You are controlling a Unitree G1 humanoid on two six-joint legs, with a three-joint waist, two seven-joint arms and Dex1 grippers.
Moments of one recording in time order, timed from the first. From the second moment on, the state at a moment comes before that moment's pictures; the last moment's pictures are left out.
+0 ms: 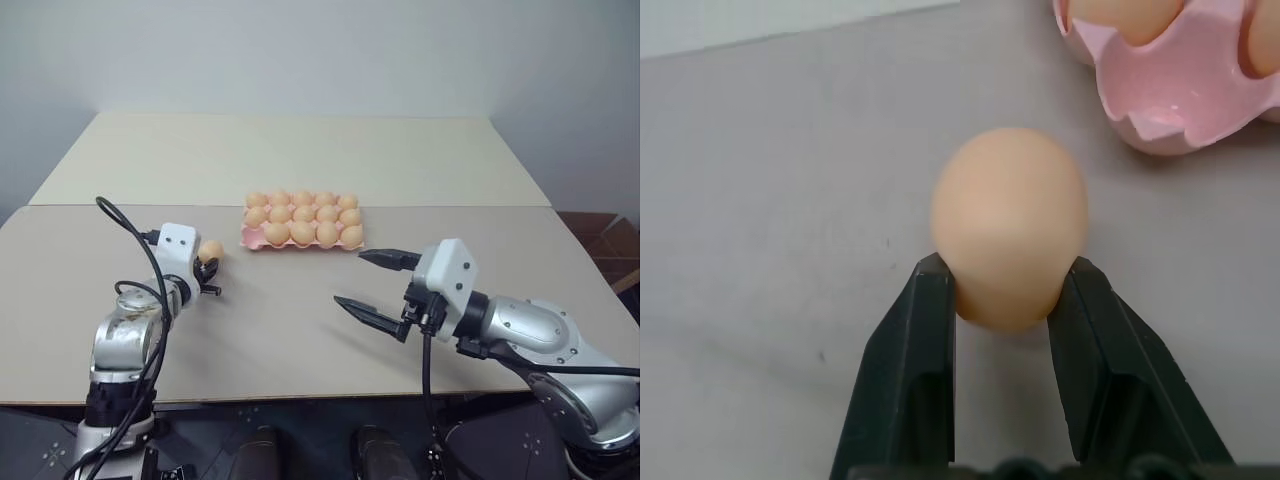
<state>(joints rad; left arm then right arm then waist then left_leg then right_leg) -0.31 0.46 0.16 -0.26 -0.18 0.87 -0.25 -0.24 -0.66 0.07 -0.80 0.56 0.66 0.55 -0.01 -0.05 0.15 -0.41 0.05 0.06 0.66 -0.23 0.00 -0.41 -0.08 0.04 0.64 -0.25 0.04</state>
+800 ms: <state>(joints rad) -0.47 0.32 0.01 -0.18 -0.10 0.79 -0.17 -0.23 -0.66 0.07 -0.82 0.55 0.66 0.53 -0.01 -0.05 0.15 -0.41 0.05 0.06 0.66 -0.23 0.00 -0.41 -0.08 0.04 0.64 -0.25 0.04</state>
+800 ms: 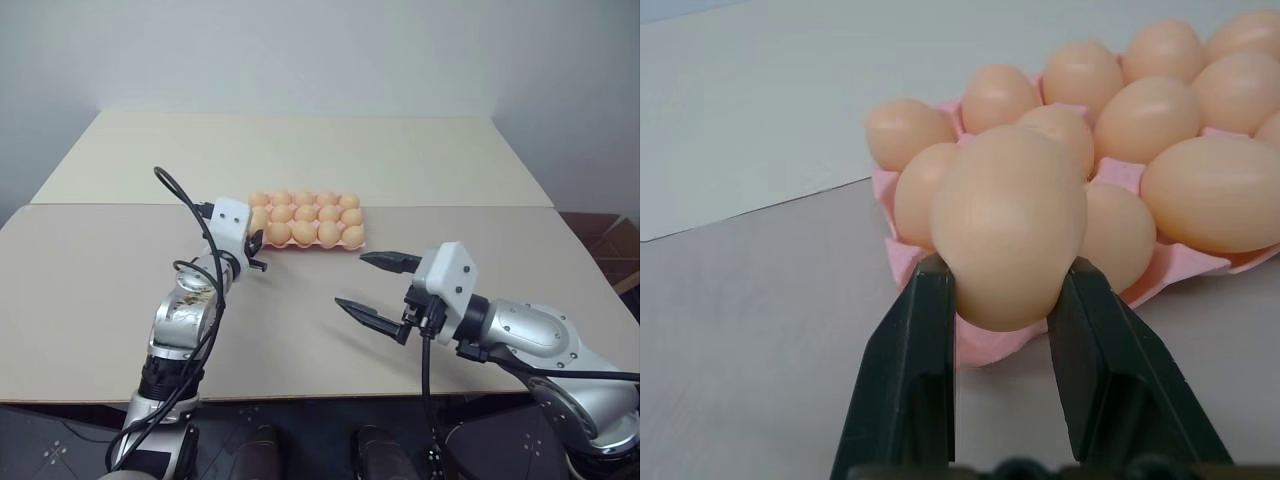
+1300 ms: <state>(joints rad) -0.47 0.31 0.01 -0.11 -0.08 0.76 -0.15 -0.23 -0.65 0.07 -0.82 0.55 0.67 0.52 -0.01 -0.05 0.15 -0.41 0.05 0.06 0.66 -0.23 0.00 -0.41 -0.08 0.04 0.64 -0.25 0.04</state>
